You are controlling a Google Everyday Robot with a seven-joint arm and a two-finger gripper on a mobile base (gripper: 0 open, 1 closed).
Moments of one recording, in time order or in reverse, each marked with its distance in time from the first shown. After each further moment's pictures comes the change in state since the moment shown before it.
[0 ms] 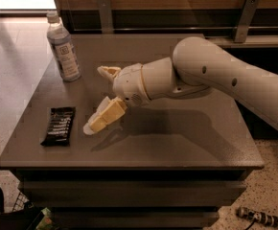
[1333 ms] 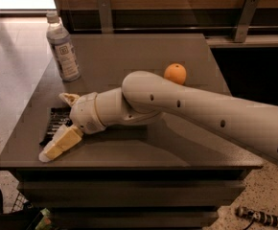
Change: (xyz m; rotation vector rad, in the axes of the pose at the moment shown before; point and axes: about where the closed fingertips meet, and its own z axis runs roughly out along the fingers) arm 0.010 0.043 0.118 -0.078 -0.052 0.032
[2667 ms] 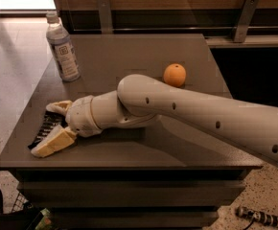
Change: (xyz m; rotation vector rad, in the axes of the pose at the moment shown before) arm 0.005 0.006 0.012 -0.012 0.004 0.002
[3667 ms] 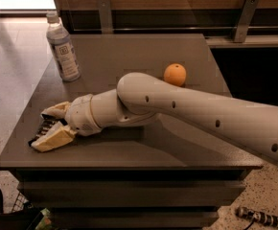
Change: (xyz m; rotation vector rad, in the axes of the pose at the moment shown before) arm -0.005 -0.001 -0.002 -0.005 -0.007 -0.005
